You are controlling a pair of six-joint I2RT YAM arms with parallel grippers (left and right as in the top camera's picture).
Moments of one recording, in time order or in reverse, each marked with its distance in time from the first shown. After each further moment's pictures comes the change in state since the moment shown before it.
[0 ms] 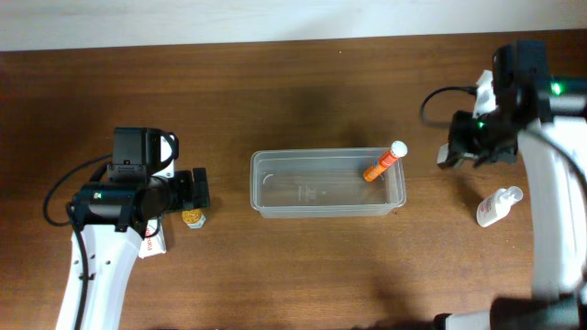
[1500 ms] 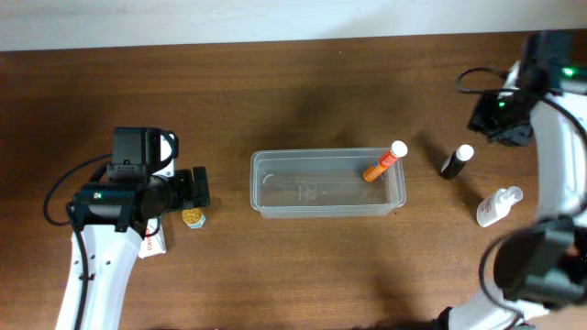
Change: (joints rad) left arm 0.000 0.000 0.000 0.011 0.000 0.000; right arm -0.198 0.278 0.010 0.257 0.019 0.067
